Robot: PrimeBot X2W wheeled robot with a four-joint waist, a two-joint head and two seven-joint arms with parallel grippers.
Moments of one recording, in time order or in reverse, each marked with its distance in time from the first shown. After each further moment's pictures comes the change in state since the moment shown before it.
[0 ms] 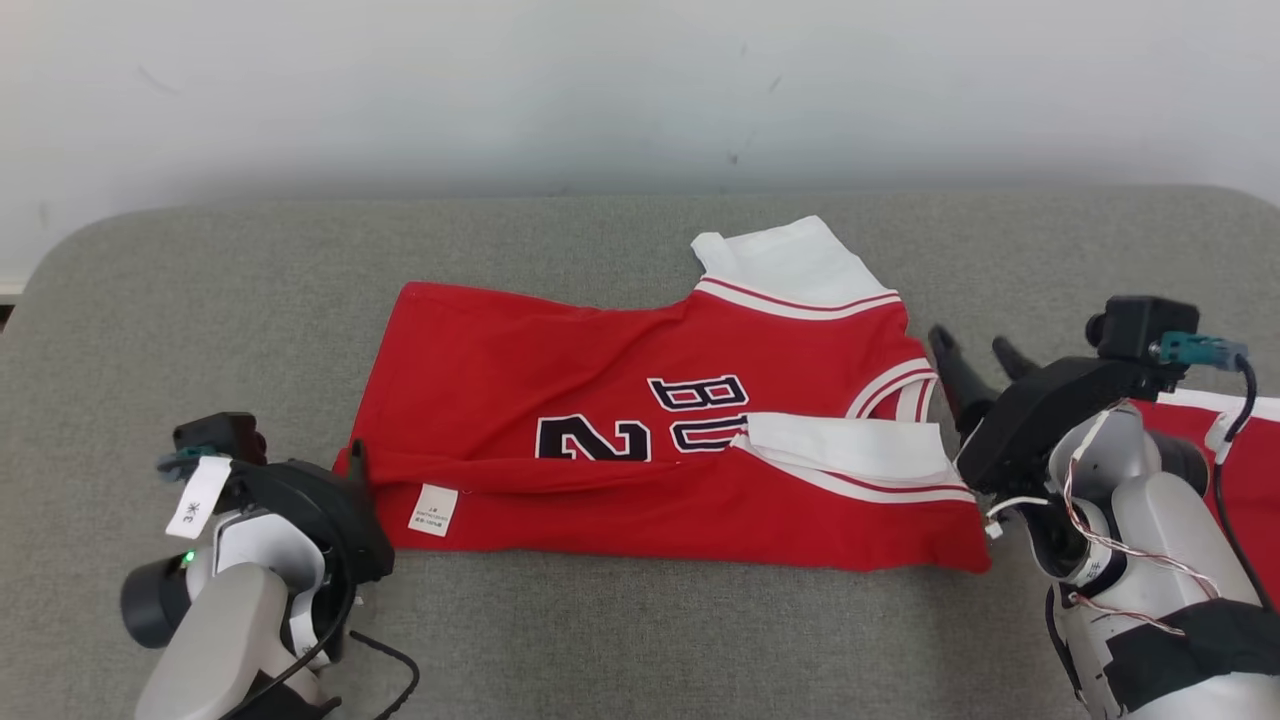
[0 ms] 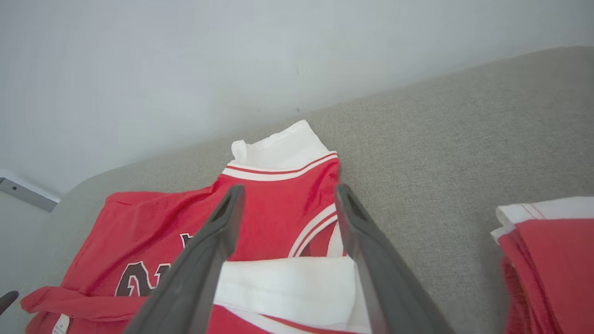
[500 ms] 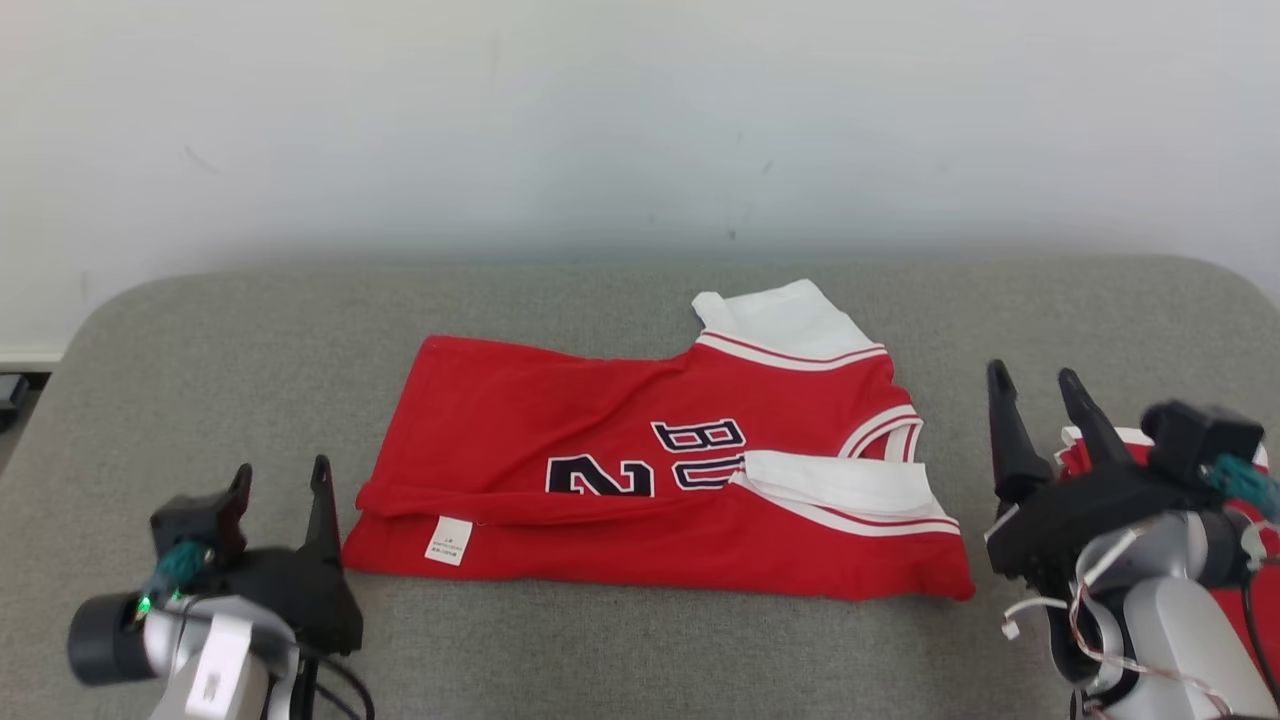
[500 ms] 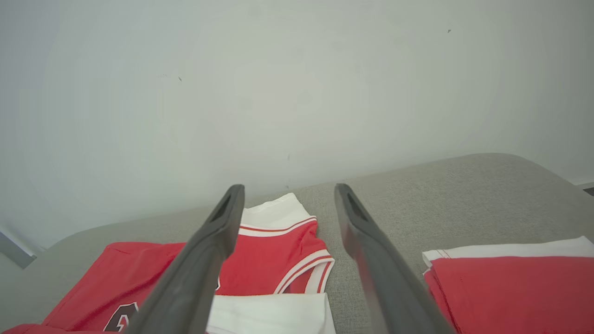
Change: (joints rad) left arm 0.150 0.089 -0.062 -0.133 0.119 -0.009 -0.312; right arm 0.183 -0.003 -0.026 -0.150 -0.108 0.002 -0.306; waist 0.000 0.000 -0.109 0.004
